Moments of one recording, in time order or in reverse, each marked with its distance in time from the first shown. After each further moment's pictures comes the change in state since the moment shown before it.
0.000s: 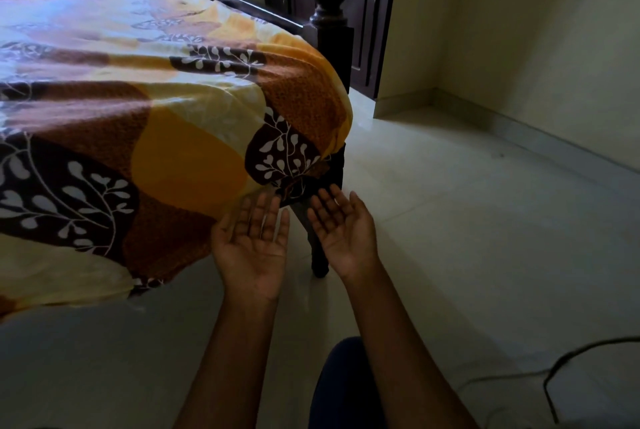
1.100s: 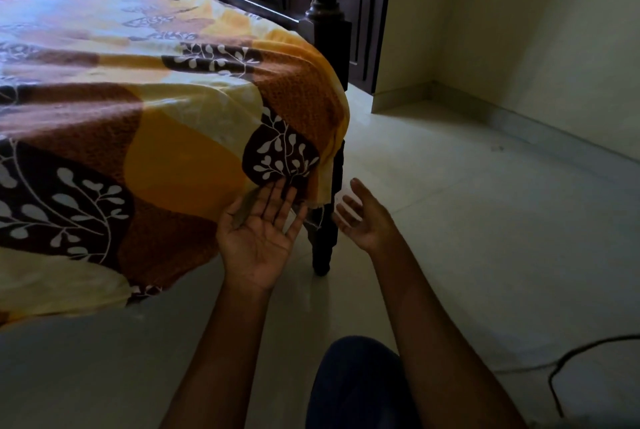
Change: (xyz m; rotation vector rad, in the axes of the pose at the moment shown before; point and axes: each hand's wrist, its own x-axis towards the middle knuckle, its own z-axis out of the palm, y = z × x) left_hand 0.031 0.004 -0.005 0.062 -0.272 -0.181; right_hand 0.036 -0.031 -0.019 -0.278 0.190 0.007
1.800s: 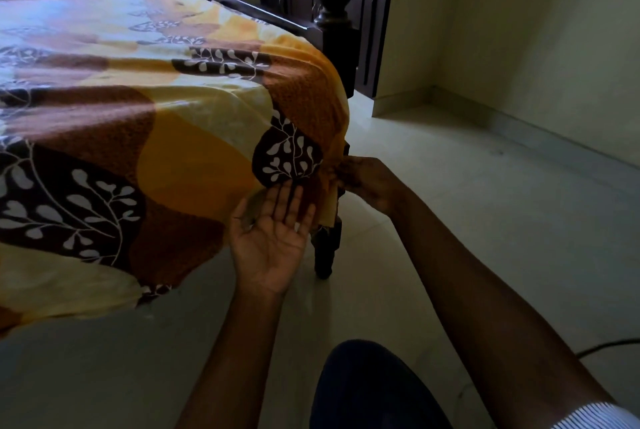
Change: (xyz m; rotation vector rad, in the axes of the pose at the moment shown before) left_hand -0.002 -0.004 0.008 -0.077 -0.025 0.009; right_hand 0.021 -0.053 0.032 -0.637 -0.280 -0.165
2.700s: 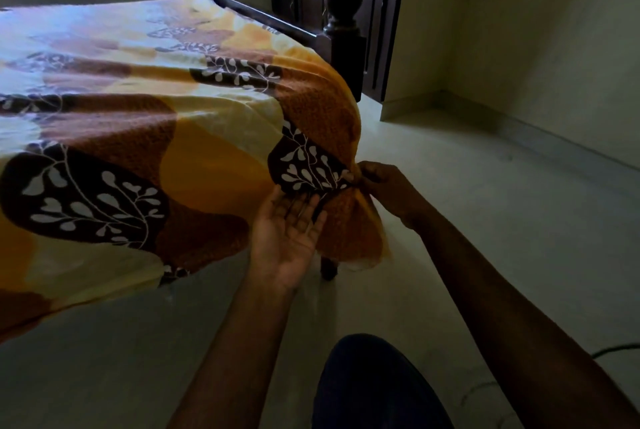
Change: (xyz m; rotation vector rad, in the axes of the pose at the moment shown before) left_hand -0.017 -0.004 0.039 0.252 0.280 -0.047; right_hand -0.033 0.001 -0.015 -0.547 -0.074 -0.307
